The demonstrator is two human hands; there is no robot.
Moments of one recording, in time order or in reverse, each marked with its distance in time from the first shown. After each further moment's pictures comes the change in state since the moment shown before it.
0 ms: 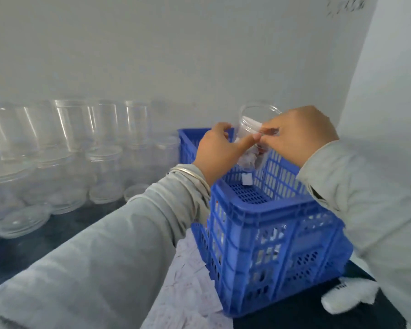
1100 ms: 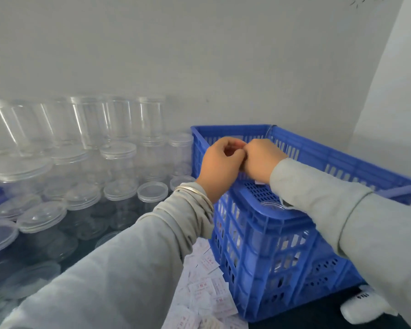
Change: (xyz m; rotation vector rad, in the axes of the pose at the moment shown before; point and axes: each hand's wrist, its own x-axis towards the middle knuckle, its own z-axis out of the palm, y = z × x) left_hand -0.011 -0.029 -0.007 -0.335 0.074 -0.053; right_hand 0.020 -0.057 0.069 0.157 -0.470 0.061
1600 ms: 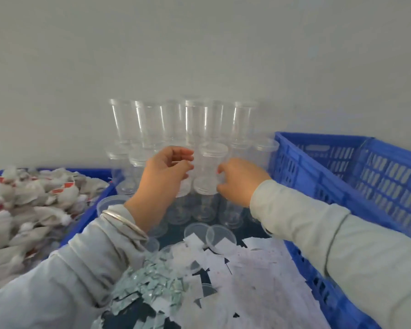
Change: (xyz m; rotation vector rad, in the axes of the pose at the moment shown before) left_hand -0.068 0.002 -0.256 0.070 0.379 -0.093; right_hand 0.001 -0.202 0.056 0.102 -0.088 -0.365
